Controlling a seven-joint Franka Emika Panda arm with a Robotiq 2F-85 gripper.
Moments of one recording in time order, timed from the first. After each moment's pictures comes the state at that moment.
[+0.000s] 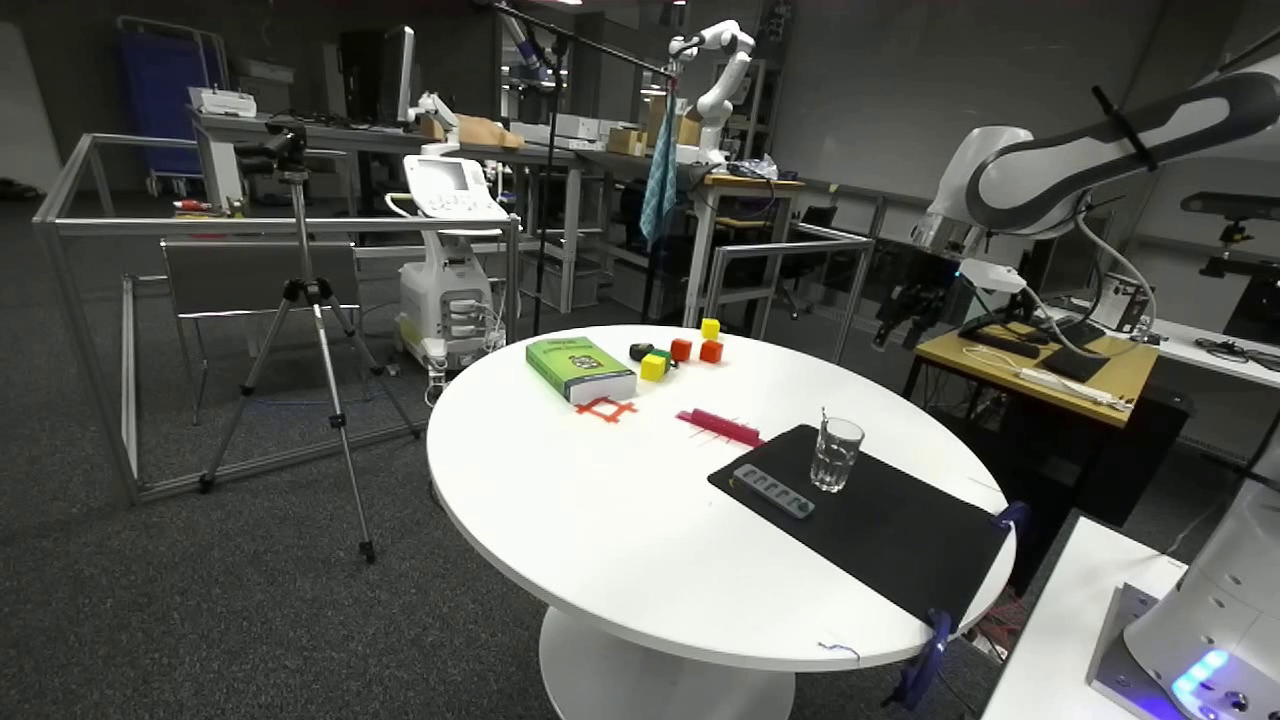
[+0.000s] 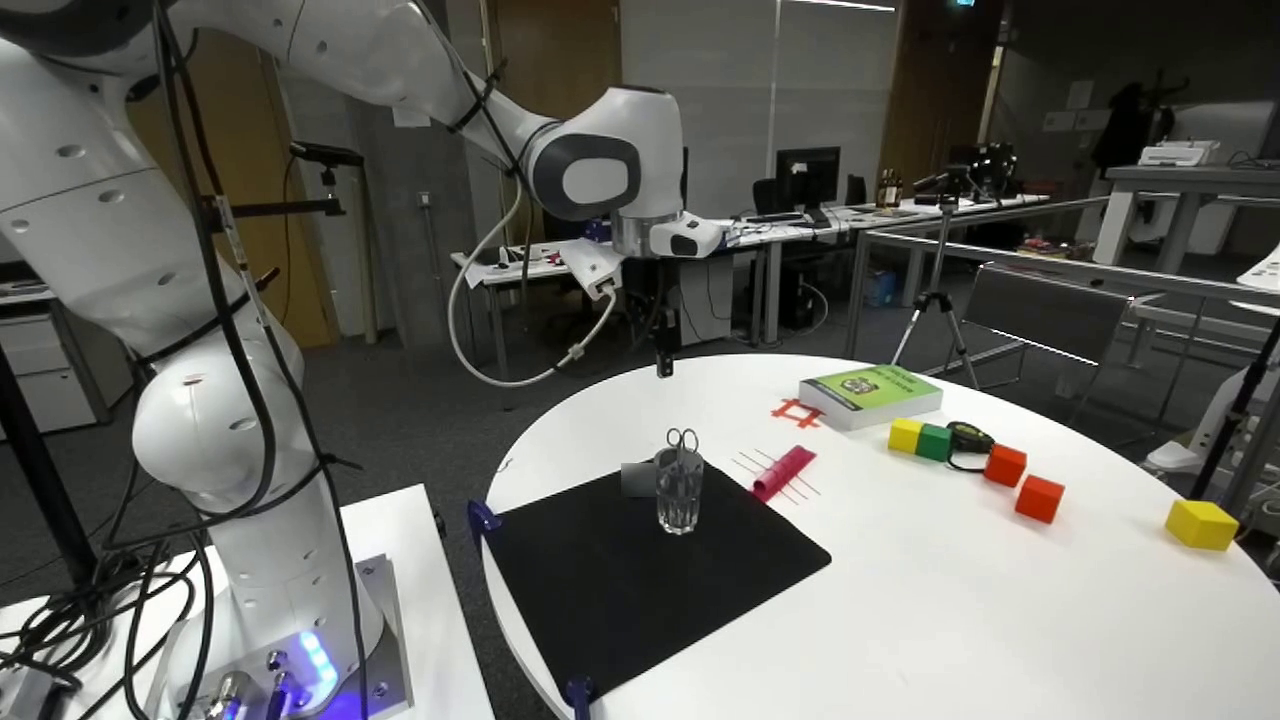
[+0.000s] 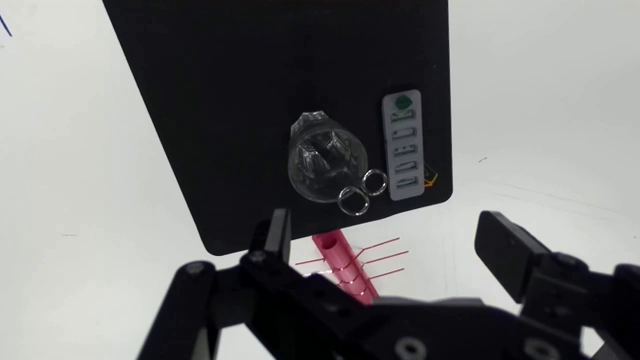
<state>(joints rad) -0.02 -0.28 -0.03 -2.44 0.13 2.27 0.03</state>
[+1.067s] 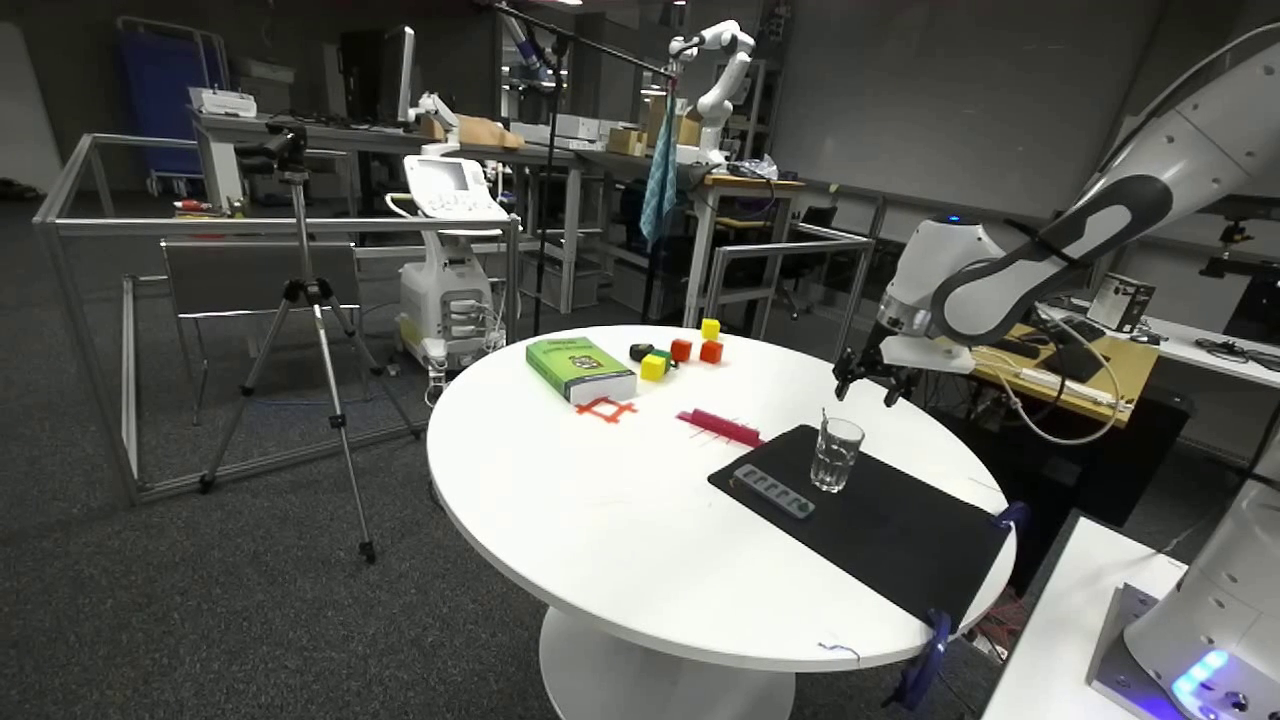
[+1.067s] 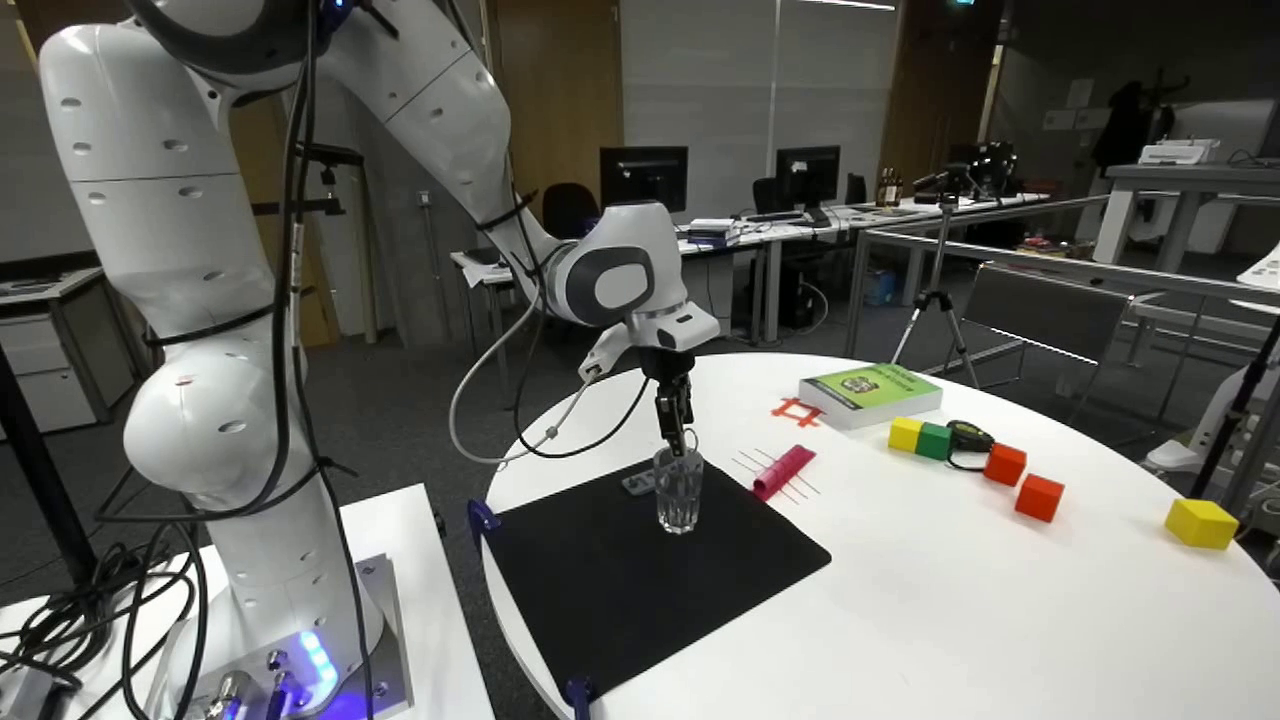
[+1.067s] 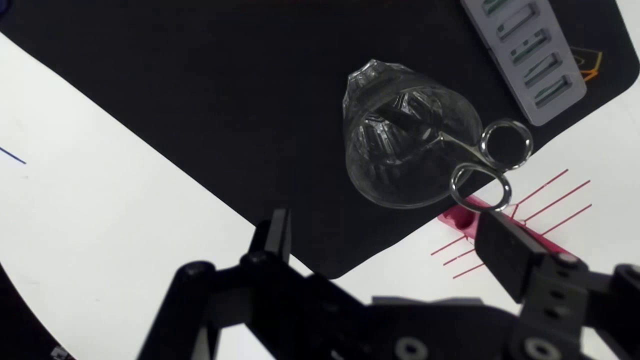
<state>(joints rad) -0.07 0.00 0.03 -2.52 -0.21 2.69 0.83</state>
